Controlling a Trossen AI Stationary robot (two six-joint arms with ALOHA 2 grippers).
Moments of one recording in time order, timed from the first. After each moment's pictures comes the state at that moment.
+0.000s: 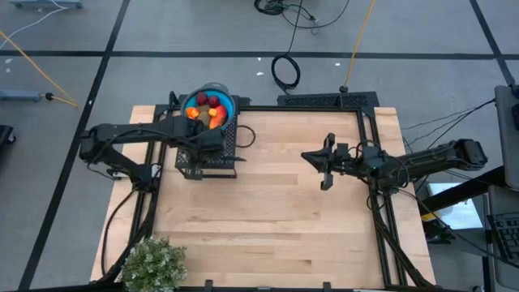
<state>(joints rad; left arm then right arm) 0.14 1.44 1.38 -1.46 -0.11 0.23 0.06 0.92 0.37 0.77 0.21 0.11</state>
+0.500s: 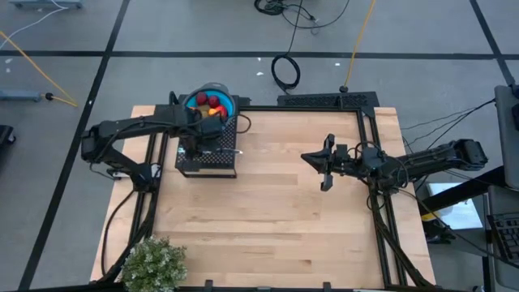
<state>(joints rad) 0.28 1.45 1.37 -1.52 -0.05 0.30 0.06 0.92 0.36 0.75 0.21 0.11</state>
